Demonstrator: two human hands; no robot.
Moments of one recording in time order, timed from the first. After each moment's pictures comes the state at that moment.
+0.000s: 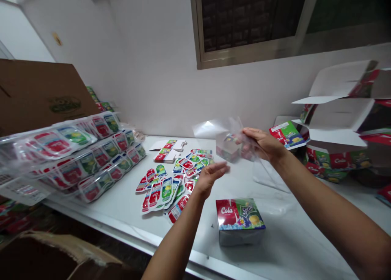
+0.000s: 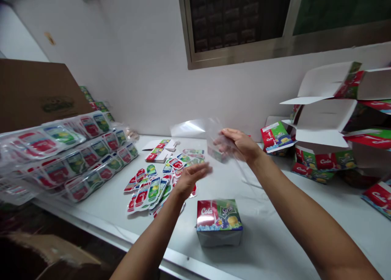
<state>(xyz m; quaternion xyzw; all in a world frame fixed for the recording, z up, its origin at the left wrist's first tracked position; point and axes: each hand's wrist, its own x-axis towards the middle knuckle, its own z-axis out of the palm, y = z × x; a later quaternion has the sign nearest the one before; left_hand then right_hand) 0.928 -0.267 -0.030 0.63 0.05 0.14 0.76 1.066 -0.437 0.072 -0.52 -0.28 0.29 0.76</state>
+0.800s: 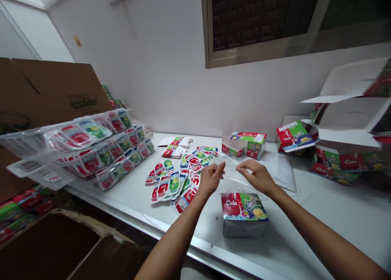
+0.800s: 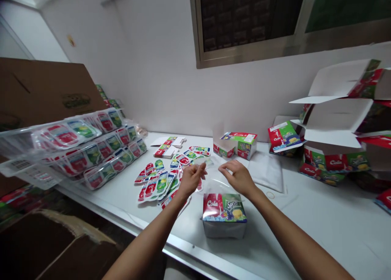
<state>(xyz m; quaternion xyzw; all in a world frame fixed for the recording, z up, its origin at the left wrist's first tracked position) 0.902 -0.268 -0.026 0.82 0.11 0.27 0.49 1.021 -0.435 -0.049 -0.76 -0.48 -0.16 0.40</state>
